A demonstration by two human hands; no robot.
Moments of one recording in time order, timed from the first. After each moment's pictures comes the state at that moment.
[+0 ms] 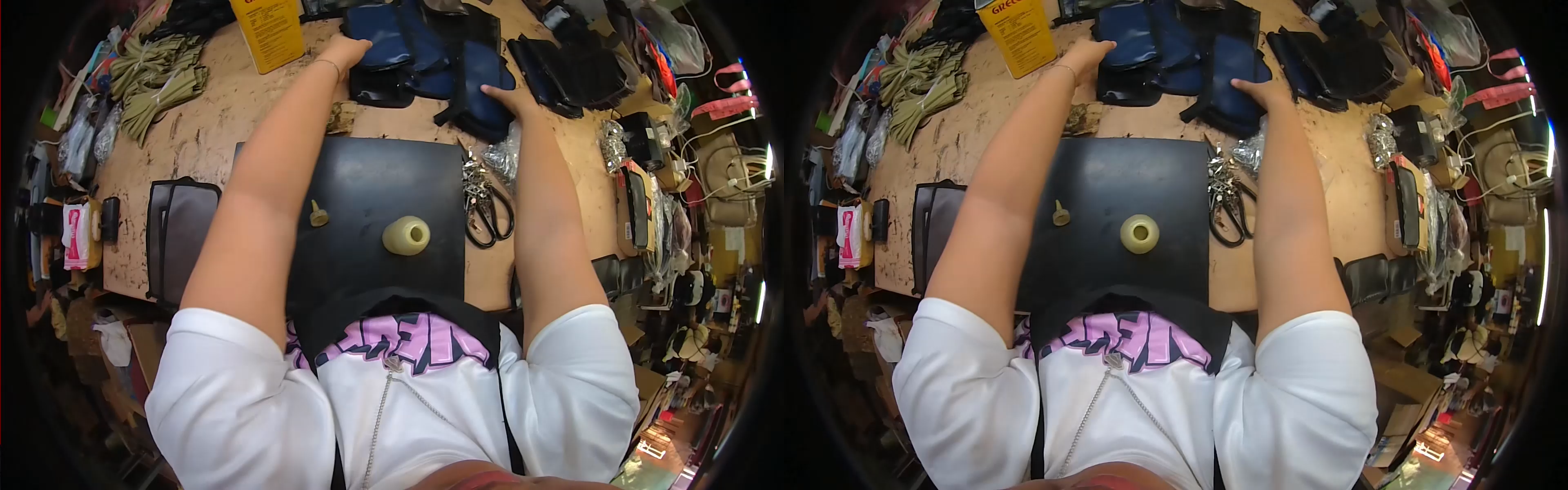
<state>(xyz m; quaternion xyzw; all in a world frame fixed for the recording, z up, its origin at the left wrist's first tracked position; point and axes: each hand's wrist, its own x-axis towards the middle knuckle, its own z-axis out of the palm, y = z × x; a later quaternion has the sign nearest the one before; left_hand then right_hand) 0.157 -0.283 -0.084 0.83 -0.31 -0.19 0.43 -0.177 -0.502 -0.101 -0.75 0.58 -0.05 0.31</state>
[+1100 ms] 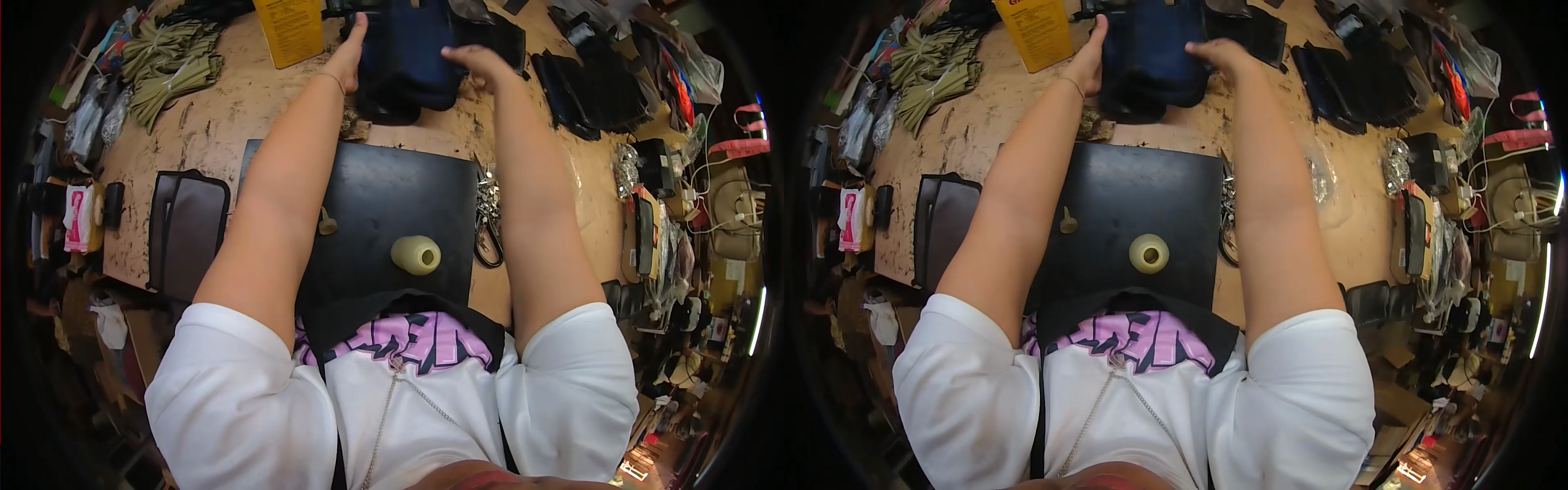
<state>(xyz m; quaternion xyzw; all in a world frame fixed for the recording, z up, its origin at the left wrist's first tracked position) 0.179 -0.267 -0.104 0.48 -0.10 -0.55 0.68 -0.040 -0.420 -0.022 -0.76 0.43 -0.05 0.49</state>
